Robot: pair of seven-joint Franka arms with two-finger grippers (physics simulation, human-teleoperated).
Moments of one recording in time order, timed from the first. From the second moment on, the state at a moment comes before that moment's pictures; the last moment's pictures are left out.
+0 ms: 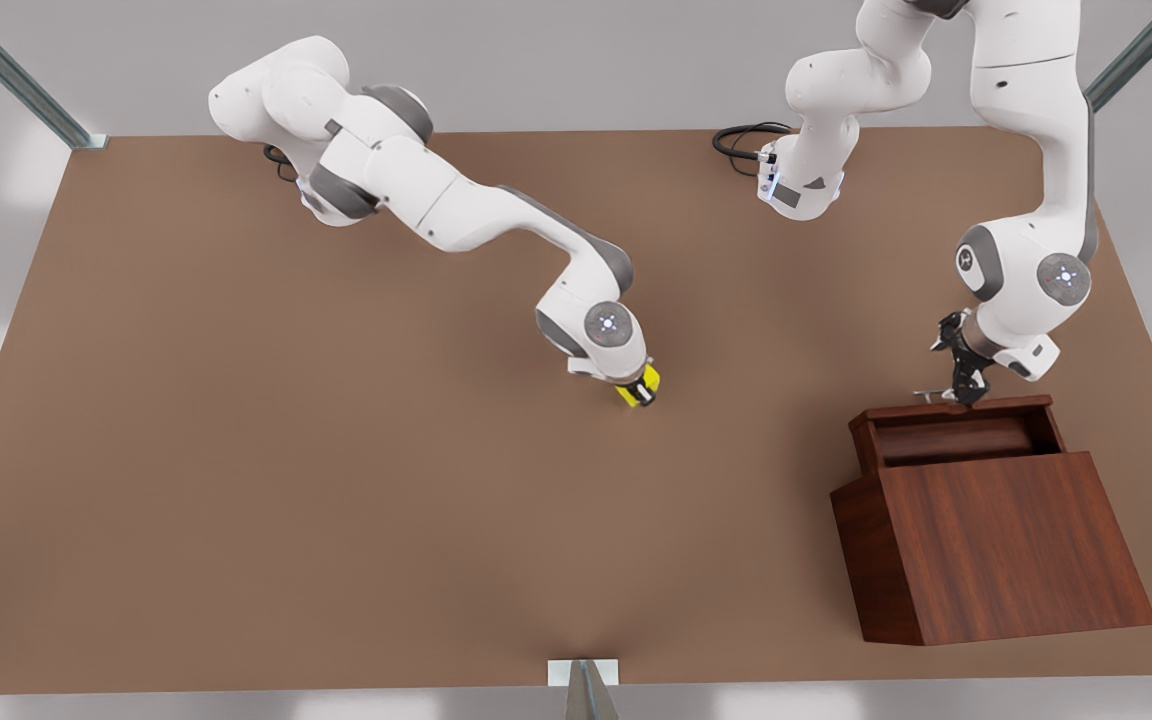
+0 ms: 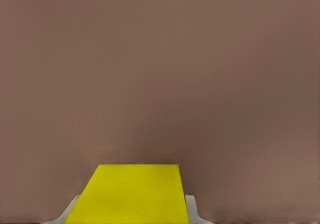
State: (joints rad) left arm 0.10 0.07 0.14 -2.32 0.05 2.42 -1.34; right arm 0.68 1.05 0.33 -1.06 -0.13 2.17 1.88
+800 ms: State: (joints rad) left arm 0.10 0.04 0.15 -2.32 0.06 2.33 -1.35; right arm -0.13 0.45 0.34 -1.22 -0.15 1.65 0.33
